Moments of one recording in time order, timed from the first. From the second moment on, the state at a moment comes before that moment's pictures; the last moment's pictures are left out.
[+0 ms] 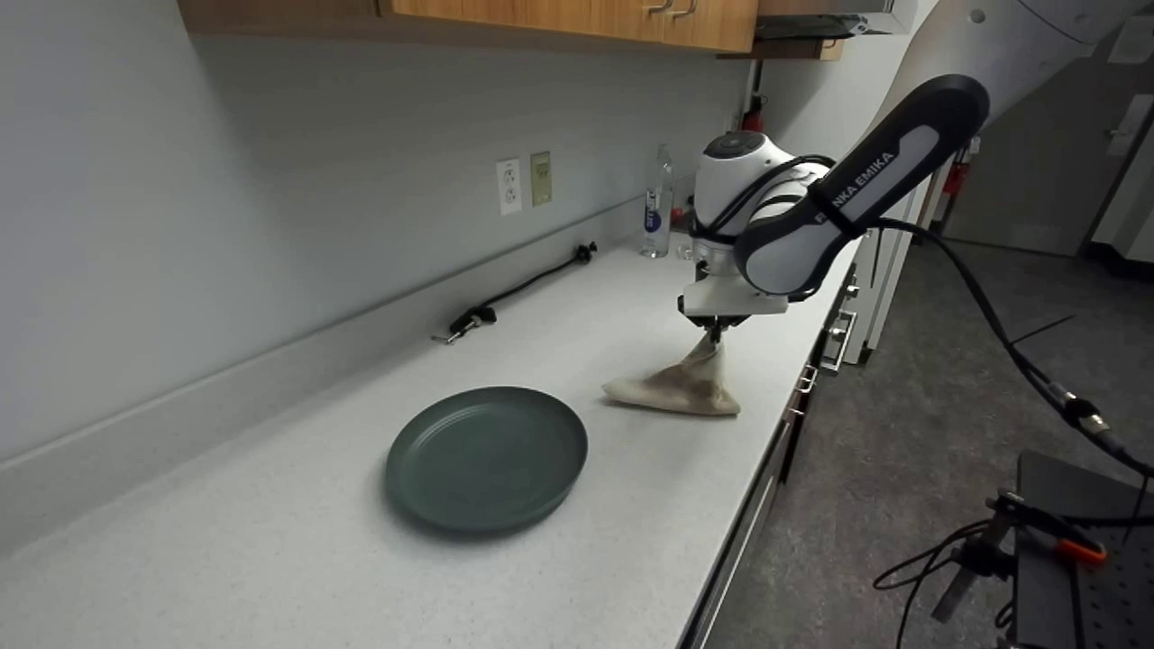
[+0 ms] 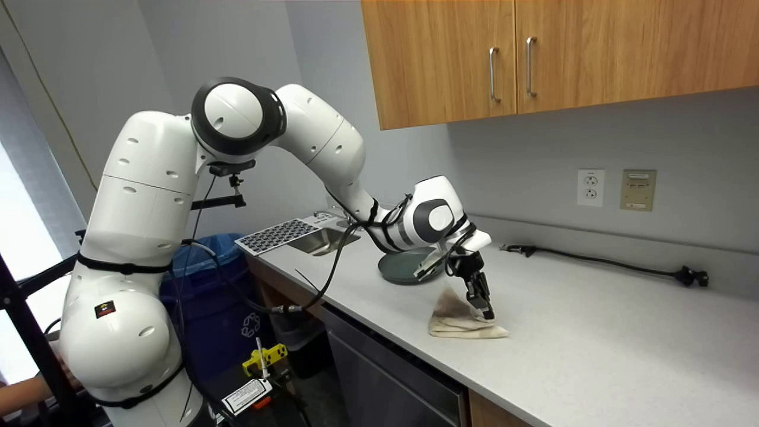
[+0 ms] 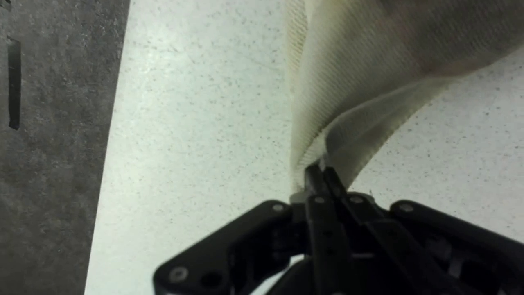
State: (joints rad) arm 0.15 0.54 -0.32 -1.96 -0.35 2.61 1.18
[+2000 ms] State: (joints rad) arm 0.10 -0.12 -0.03 -2.36 -0.28 2.53 0.67
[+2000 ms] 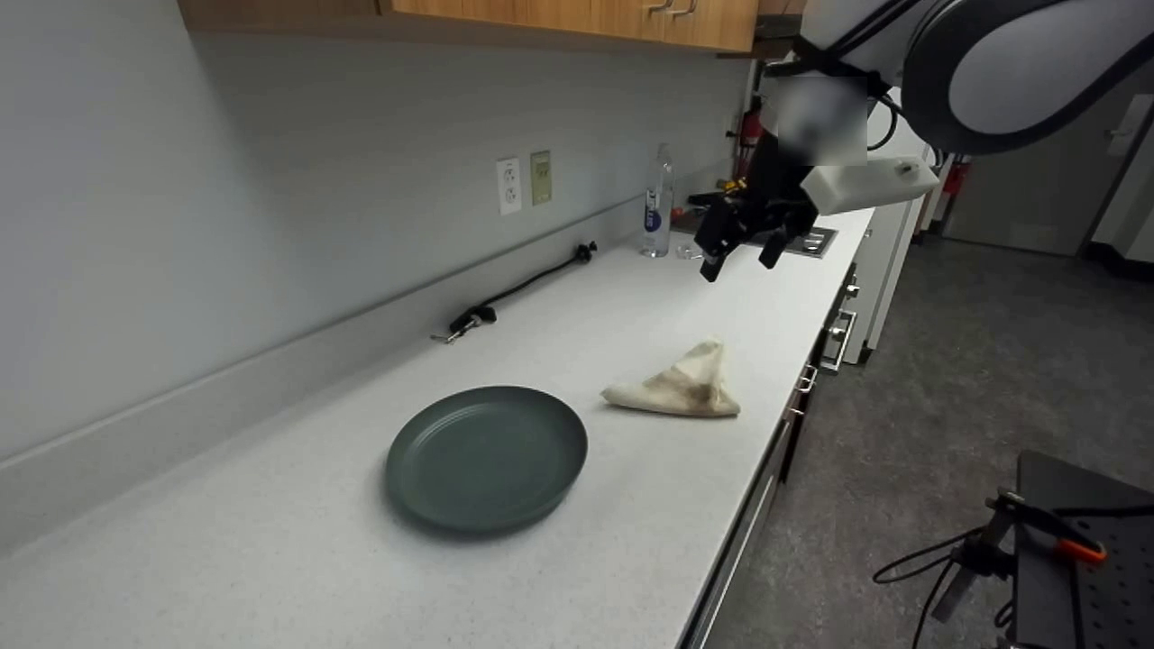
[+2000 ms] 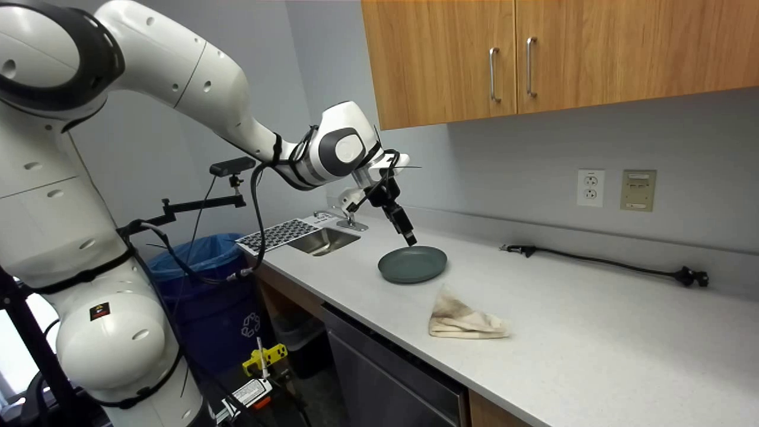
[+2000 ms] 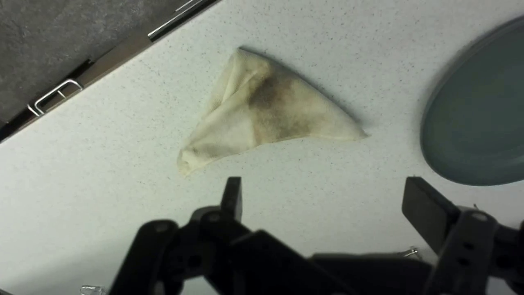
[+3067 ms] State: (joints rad) arm 0.08 -0.22 0.01 -2.46 -0.23 2.53 0.66
